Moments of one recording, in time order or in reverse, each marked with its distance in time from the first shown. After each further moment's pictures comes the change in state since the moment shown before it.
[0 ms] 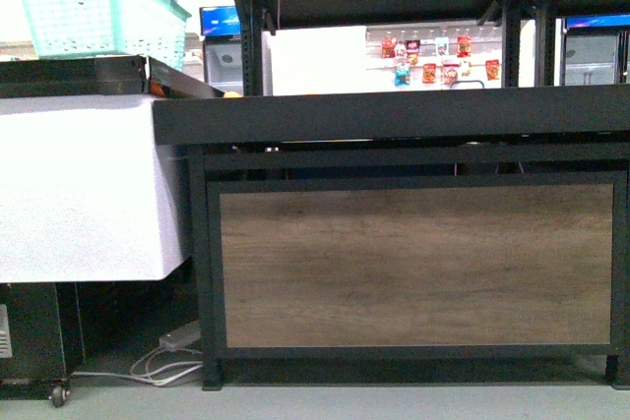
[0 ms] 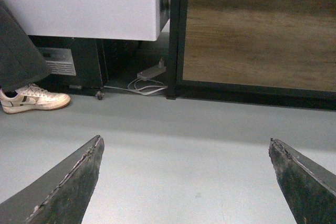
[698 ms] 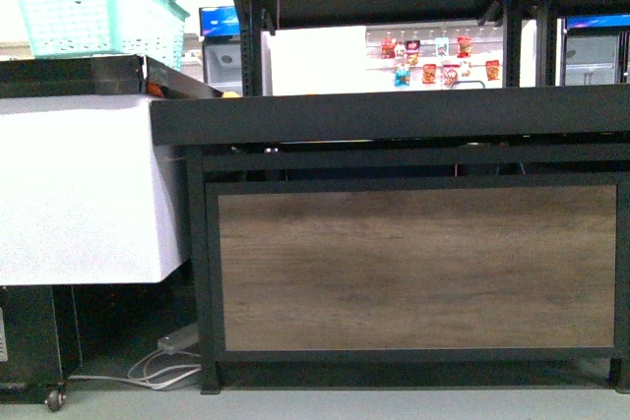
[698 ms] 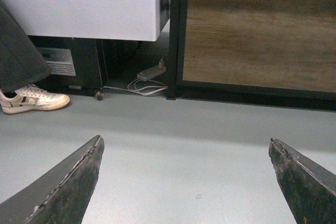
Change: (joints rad) left arm 0.000 0.000 0.000 0.000 0.000 0.000; right arm 0.000 0.000 0.000 0.000 0.000 0.000
